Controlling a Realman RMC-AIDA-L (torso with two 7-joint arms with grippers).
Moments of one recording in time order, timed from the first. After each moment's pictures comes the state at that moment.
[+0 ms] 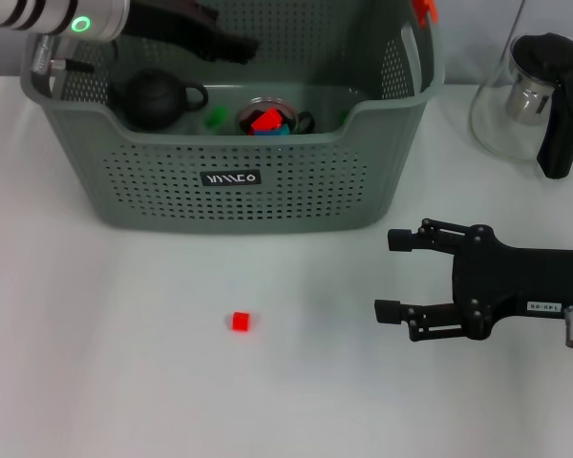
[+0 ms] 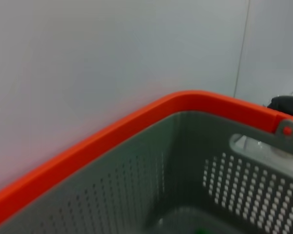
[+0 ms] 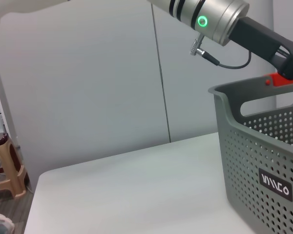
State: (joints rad) left arm -0.80 -2.08 0.95 1.10 2.41 1.15 -2.16; right arm 0.45 2.09 -0.96 -0.73 -1.81 -1.62 1.27
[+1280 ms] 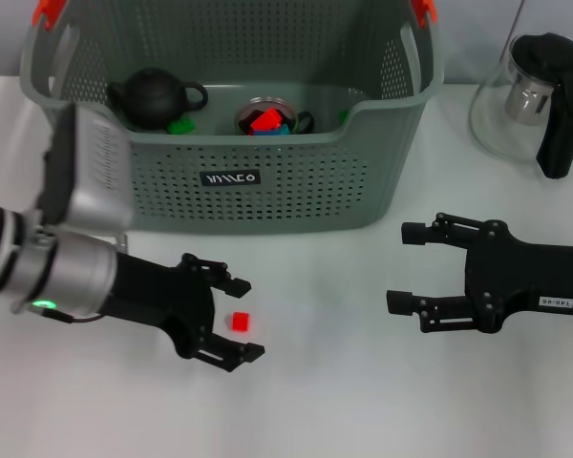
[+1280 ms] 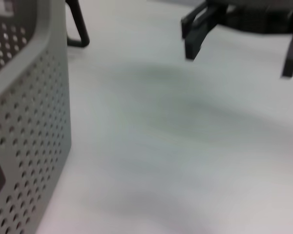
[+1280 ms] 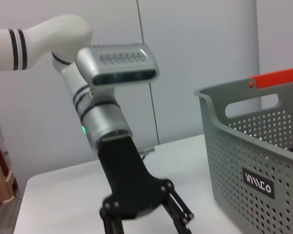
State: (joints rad) left arm -0.47 -2.16 1.03 1.03 2.28 1.54 -1.52; right arm 0.44 2.09 -0.92 -0.73 -1.81 -1.62 1.27
